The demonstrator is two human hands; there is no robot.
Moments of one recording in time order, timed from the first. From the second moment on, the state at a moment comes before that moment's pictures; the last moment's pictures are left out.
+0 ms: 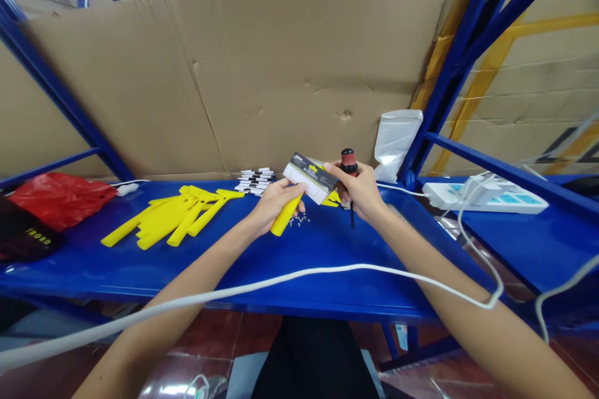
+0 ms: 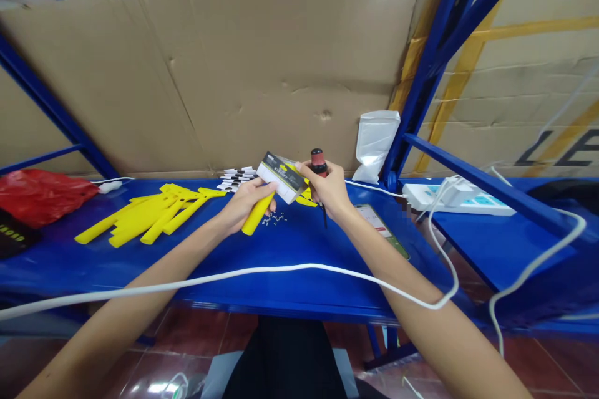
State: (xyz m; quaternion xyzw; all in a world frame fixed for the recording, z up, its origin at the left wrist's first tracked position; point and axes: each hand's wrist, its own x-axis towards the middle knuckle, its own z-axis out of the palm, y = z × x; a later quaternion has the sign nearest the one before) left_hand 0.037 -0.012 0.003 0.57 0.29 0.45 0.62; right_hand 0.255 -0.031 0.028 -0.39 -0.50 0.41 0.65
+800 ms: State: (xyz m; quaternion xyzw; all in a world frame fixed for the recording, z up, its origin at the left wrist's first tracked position) left_hand 0.023 -0.009 0.012 0.39 0.21 0.31 0.84; right_hand 0.247 -0.036 0.025 -0.35 -0.54 0.44 0.63
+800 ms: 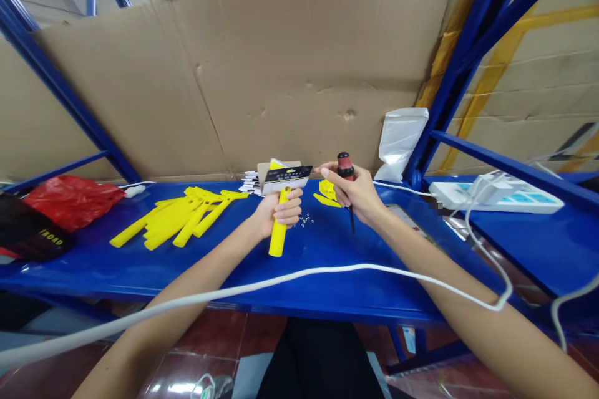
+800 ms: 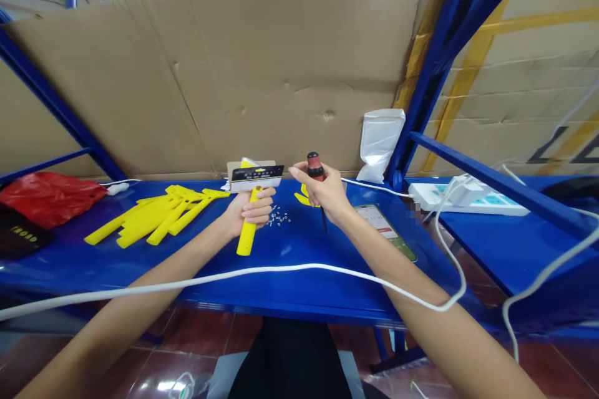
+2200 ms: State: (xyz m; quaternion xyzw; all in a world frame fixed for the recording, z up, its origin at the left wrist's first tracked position) left_hand 0.021 0.005 -0.007 0.75 0.40 0.48 0.22; right_hand 0.248 -0.031 0.017 -0.37 -0.52 0.41 0.65
